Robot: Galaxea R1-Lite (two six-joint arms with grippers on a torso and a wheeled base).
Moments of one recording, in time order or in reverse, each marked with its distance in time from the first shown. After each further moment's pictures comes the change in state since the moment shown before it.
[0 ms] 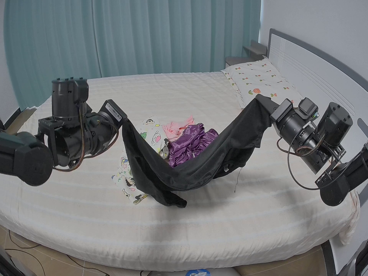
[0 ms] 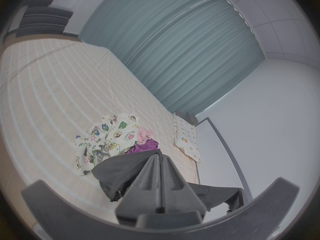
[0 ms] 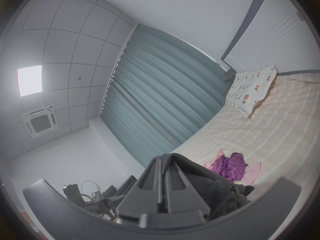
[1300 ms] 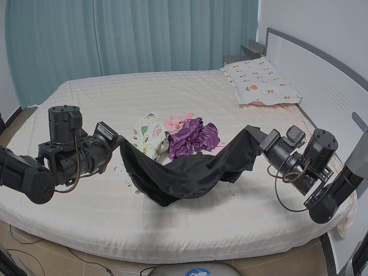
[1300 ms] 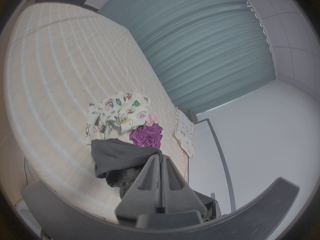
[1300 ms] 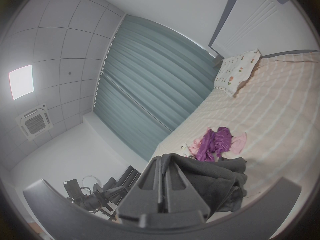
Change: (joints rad) left arm 0.088 0.032 0.156 -0.164 -0.114 -0.176; right arm 0.036 0.106 0.093 -0.118 -0.013 0.036
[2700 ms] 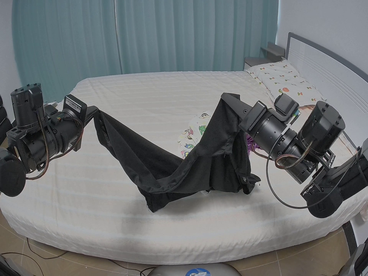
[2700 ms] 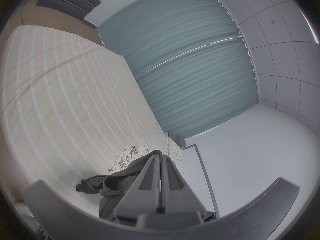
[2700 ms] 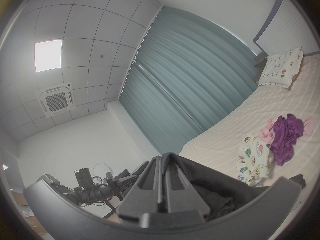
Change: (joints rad) left arm 0.080 -0.172 -0.016 0.008 -0.001 0.006; right arm 0.187 -0.097 -0.193 0.148 0.002 -0.159
